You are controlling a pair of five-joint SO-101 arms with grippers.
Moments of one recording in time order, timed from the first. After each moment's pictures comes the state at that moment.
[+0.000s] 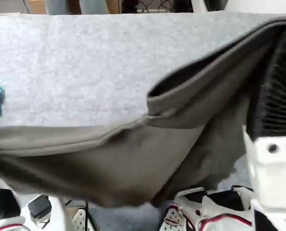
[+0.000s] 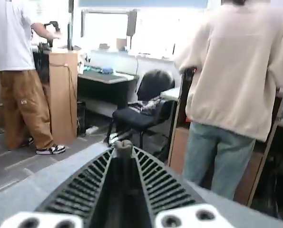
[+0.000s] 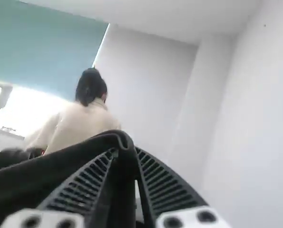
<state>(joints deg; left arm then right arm) -40.1 -56.1 -38.6 101.0 3.0 -12.0 -17.9 -87.6 83.8 16.8</state>
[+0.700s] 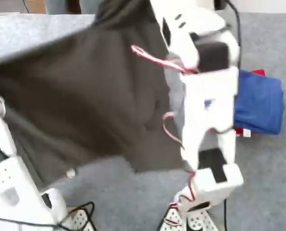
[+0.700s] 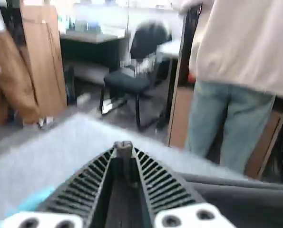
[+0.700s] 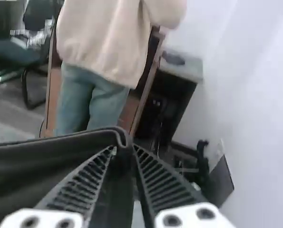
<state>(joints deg) -36.5 -50.0 41.9 16.9 1.3 -12.0 10.2 -47.1 49.0 14.9</state>
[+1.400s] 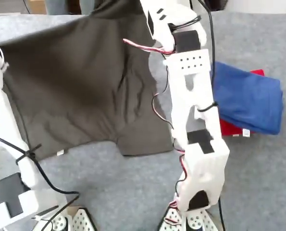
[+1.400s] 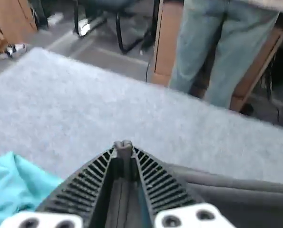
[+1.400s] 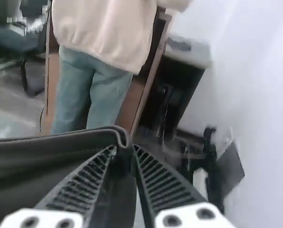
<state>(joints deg) -31.5 -9.4 7.4 36.2 -1.3 -12.0 24.3 -46.2 40.9 14.9</state>
